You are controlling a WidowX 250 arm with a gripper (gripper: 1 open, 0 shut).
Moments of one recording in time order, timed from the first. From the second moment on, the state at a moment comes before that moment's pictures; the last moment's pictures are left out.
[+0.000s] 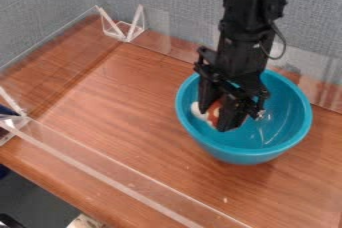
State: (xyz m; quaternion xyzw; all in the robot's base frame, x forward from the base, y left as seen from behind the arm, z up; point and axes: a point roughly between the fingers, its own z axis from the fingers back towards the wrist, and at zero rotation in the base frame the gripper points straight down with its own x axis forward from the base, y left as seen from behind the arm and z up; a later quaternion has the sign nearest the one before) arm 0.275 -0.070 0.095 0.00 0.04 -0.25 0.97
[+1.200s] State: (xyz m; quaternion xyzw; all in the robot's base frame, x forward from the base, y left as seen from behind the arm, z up) arm 0.271 -0.048 0.129 0.01 0.00 -0.23 0.97
